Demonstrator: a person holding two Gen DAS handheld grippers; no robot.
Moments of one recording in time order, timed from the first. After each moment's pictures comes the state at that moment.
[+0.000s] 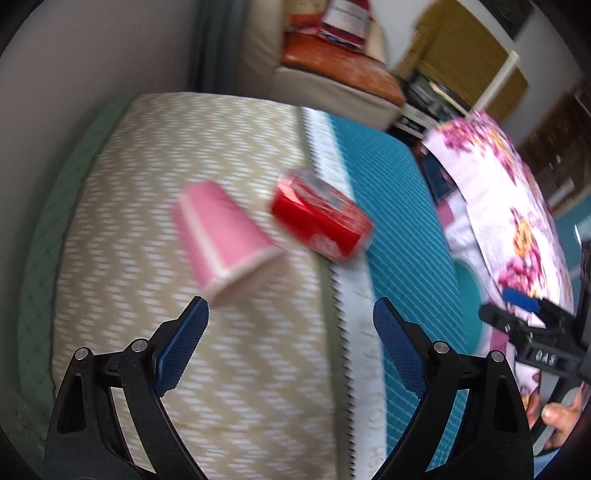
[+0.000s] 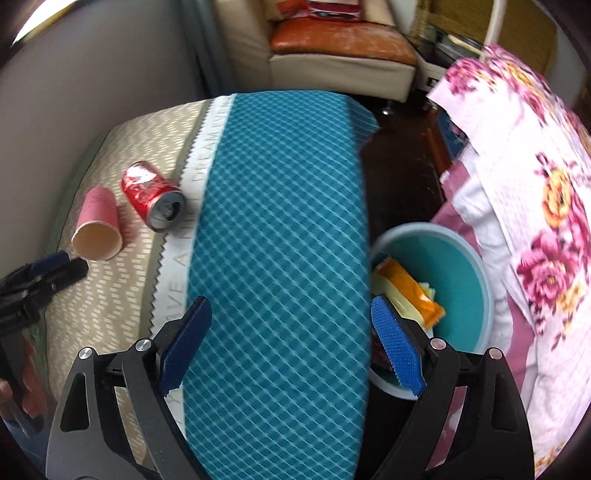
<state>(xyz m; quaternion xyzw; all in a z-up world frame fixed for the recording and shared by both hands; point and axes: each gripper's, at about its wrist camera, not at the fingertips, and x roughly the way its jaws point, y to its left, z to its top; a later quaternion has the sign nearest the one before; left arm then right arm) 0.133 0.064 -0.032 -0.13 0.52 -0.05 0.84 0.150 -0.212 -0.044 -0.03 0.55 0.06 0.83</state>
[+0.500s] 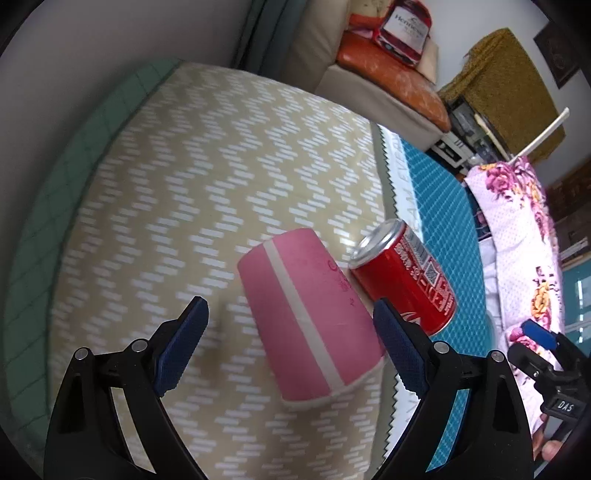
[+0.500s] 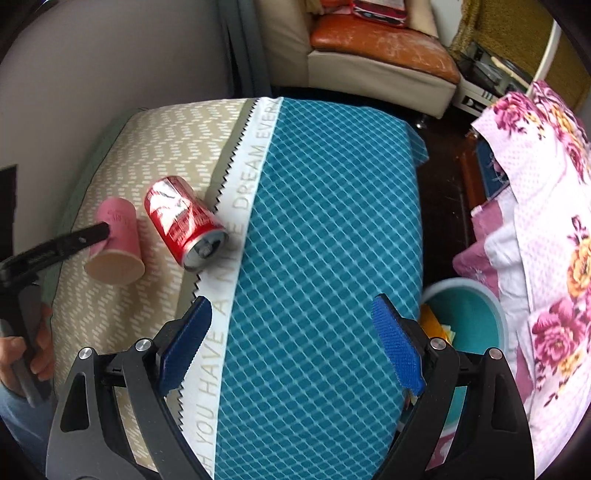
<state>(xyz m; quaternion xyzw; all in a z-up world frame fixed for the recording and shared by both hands) 0.193 0.112 -0.075 -0.20 0.54 -0.01 0.82 0.204 -0.157 -0.042 -0.05 0.56 0.11 0.82</state>
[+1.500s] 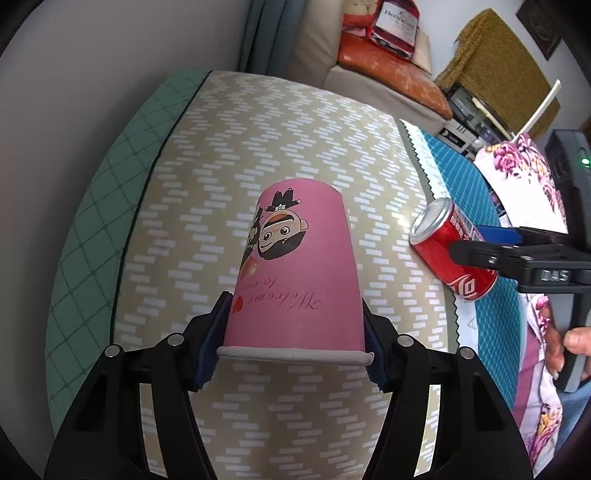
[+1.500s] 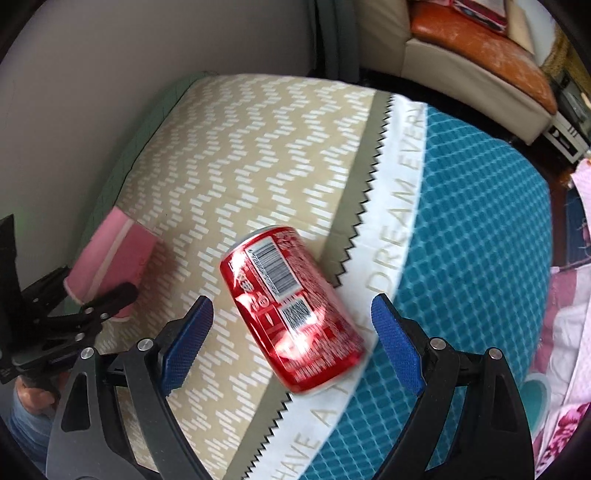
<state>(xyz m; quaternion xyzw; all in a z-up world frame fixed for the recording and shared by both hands) 0.160 0.167 -0.082 -0.13 0.53 -0.01 0.84 0.280 -0.042 -0.091 -0.08 0.60 0.23 0.76</state>
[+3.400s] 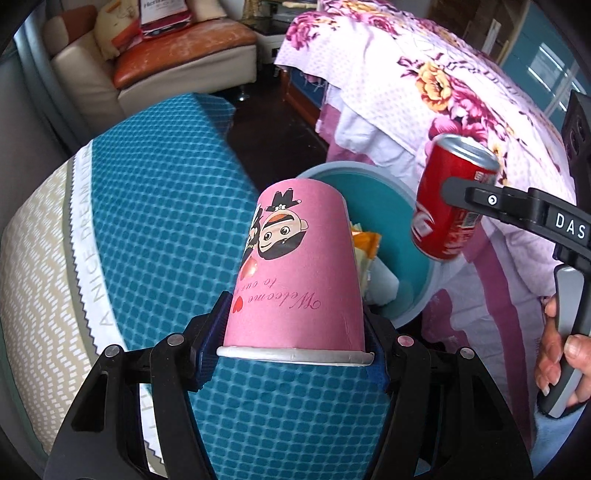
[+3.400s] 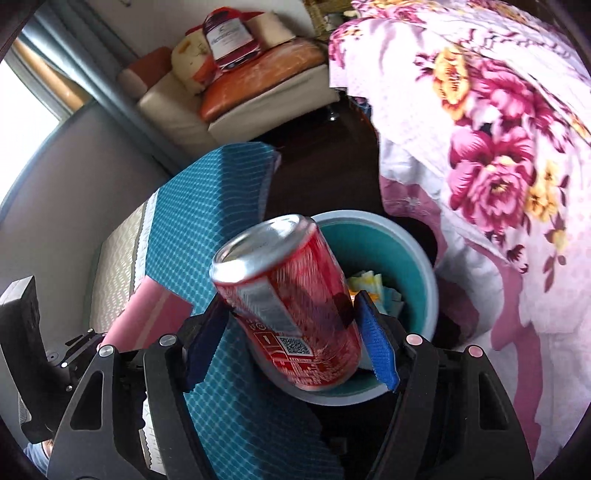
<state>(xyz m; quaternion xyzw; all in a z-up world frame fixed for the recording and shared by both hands) 0.111 -0.243 -0.062 0.11 0.54 -0.21 0.81 0.102 -0.443 -0.053 0.23 0.47 0.03 0.85</state>
